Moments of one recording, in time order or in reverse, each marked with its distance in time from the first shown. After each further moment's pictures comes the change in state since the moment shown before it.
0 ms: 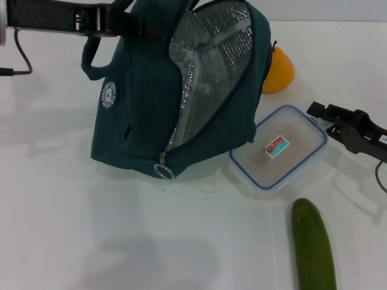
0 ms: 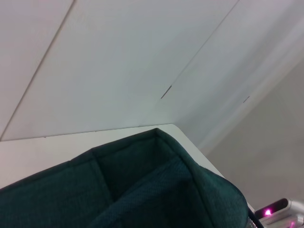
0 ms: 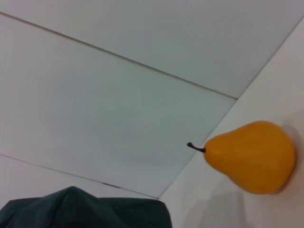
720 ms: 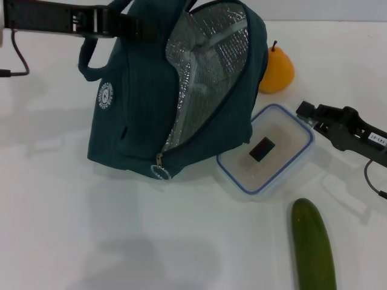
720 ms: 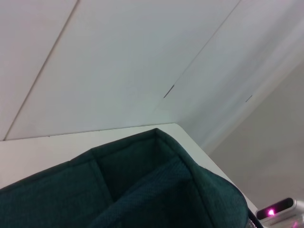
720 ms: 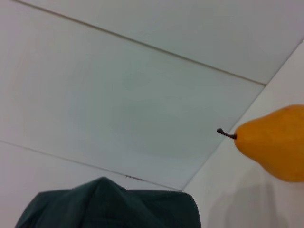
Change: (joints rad) left arm 0.006 0.004 0.000 0.000 0.001 0.000 0.006; right arm 0.012 0.026 0.004 -0.001 0.005 -0.044 0.002
